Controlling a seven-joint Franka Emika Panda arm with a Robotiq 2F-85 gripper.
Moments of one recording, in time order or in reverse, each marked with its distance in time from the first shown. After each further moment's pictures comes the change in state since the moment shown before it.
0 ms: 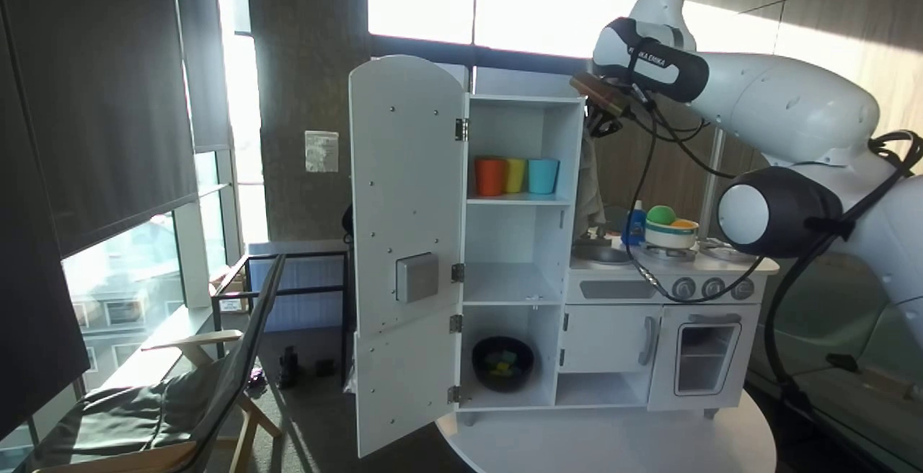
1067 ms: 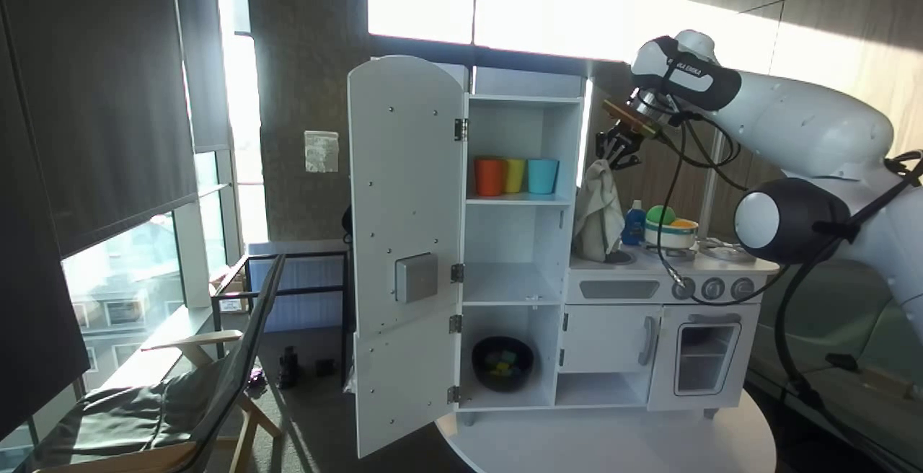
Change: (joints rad) arm -0.182 0.065 0.101 -0.006 0.214 -0.197 -0.106
